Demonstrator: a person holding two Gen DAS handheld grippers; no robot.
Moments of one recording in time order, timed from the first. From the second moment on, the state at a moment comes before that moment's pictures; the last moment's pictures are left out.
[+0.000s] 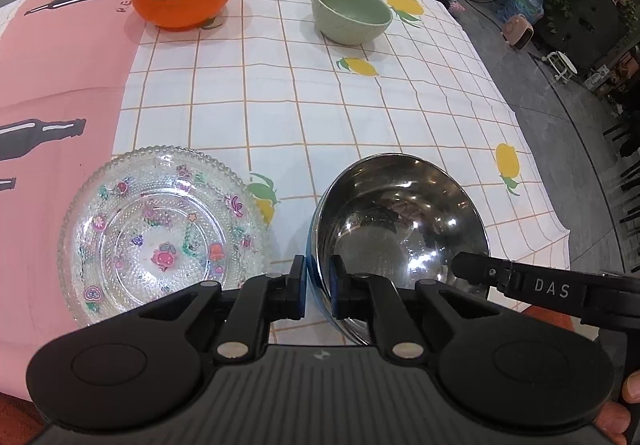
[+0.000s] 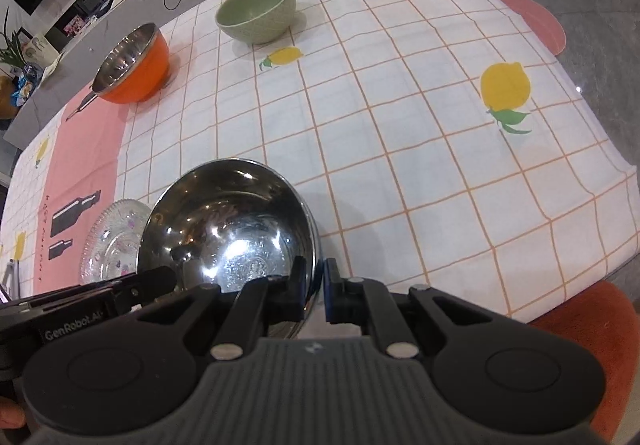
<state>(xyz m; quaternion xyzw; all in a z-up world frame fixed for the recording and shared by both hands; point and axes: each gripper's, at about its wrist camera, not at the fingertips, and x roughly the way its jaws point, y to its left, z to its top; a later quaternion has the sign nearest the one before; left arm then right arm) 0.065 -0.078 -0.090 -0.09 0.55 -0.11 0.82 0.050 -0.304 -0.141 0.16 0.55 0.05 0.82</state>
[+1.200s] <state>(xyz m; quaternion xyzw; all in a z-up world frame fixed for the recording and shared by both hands) 0.090 -0.037 -0.038 -0.12 0.47 -0.11 0.86 0.074 -0.290 -0.092 0.10 0.50 0.05 0.86</state>
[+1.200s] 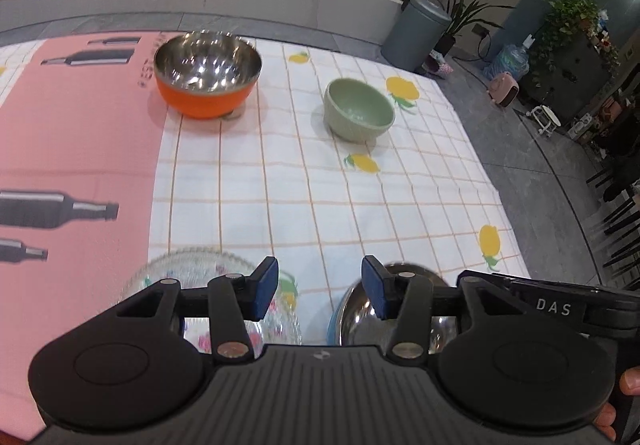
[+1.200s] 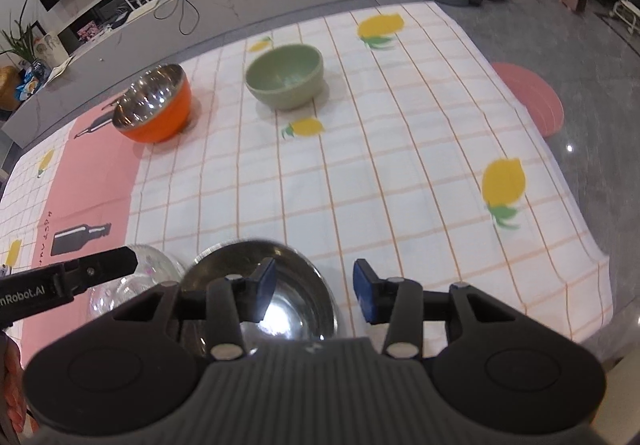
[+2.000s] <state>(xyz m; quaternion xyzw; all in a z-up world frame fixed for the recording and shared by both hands) 0.199 -0.051 -0.025 -0.12 0.48 -0.15 0.86 0.181 -0.272 -0.069 0.07 0.49 0.06 0.87</state>
